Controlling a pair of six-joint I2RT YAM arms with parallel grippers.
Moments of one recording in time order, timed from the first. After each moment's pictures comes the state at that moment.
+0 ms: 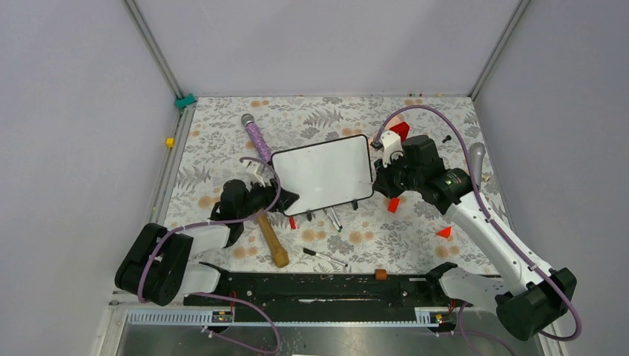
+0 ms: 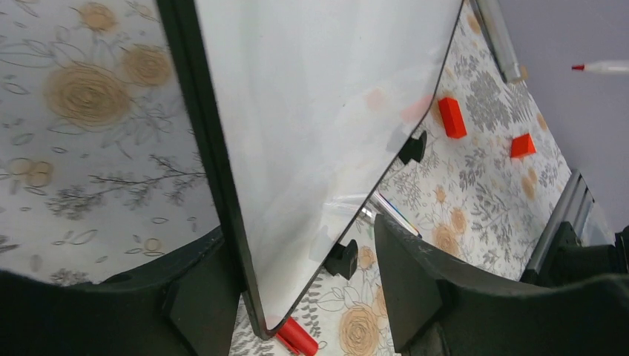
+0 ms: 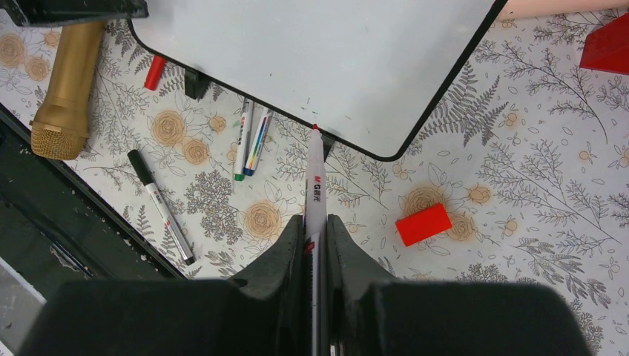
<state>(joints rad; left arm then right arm) -0.32 1.30 0.27 0.75 0.47 -0.50 0.49 1.09 1.05 -0.71 -0.23 -0.08</state>
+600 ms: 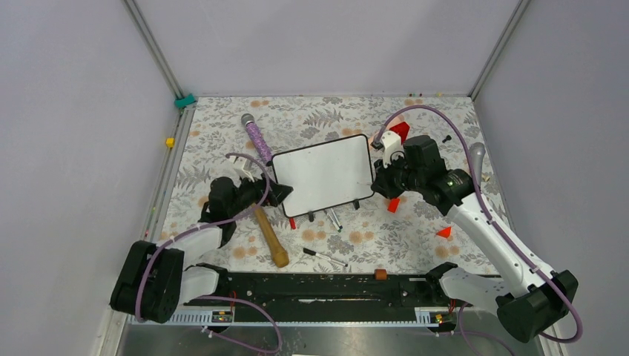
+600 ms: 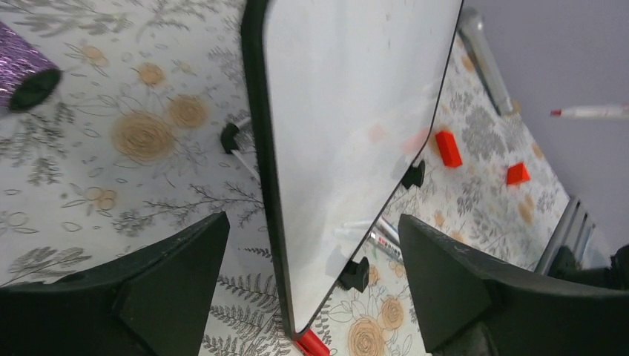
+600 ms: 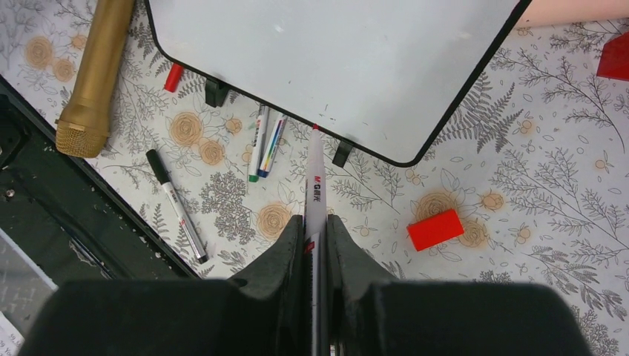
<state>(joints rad) -0.27 1.22 0.27 0.73 0.49 -0.50 0.49 1.08 1.05 -0.70 -0.26 -0.08</state>
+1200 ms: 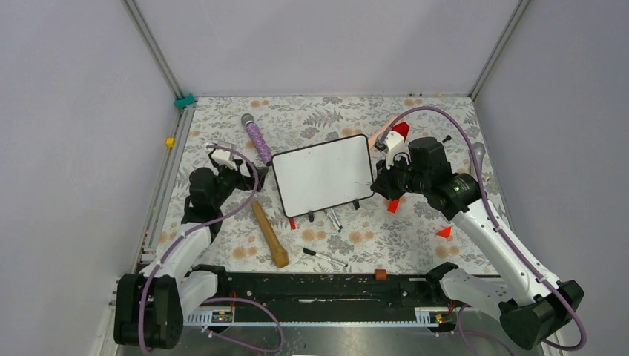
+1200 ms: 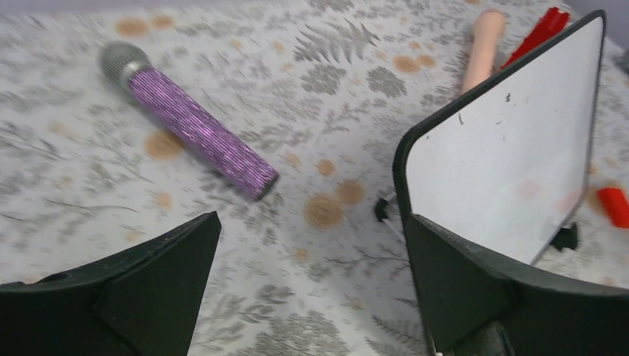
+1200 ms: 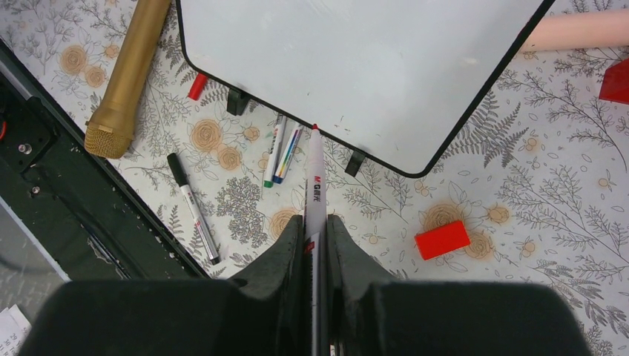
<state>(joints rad) -0.08 1.03 0.41 0.43 0.38 -0.18 0.49 1.03 1.04 -0.70 -0.31 -0.07</state>
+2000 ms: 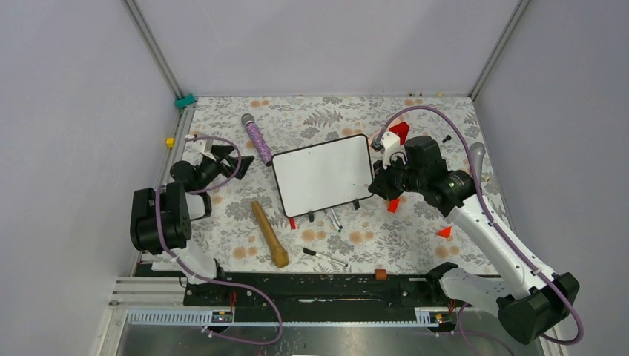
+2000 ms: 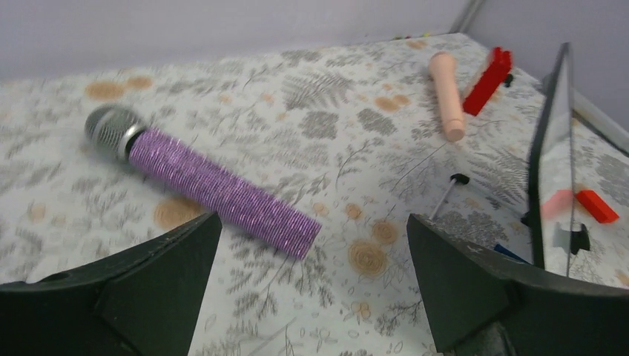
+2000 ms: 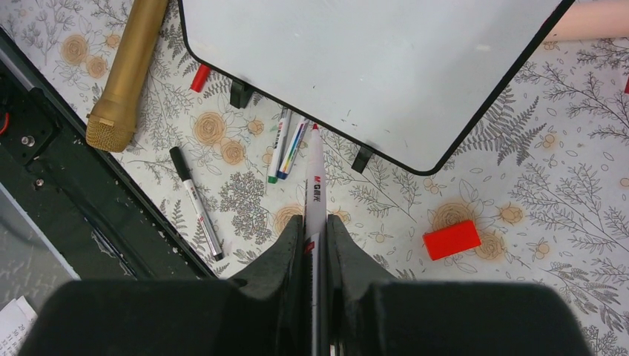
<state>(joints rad) 0.25 1.66 0.47 1.25 0.86 -0.29 0.49 1.06 1.04 -0.70 -0.33 -0.07</state>
